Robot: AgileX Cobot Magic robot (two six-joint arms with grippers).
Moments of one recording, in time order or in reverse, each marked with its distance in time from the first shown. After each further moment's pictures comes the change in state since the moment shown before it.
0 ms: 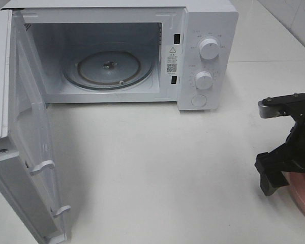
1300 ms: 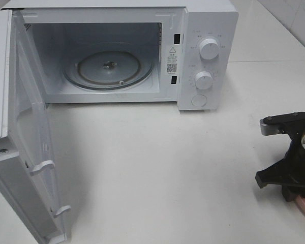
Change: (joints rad) left arm 0.000 0.000 0.000 0.000 0.000 0.000; right arm -0.034 0.153 0.062 -0.171 -0.183 0.187
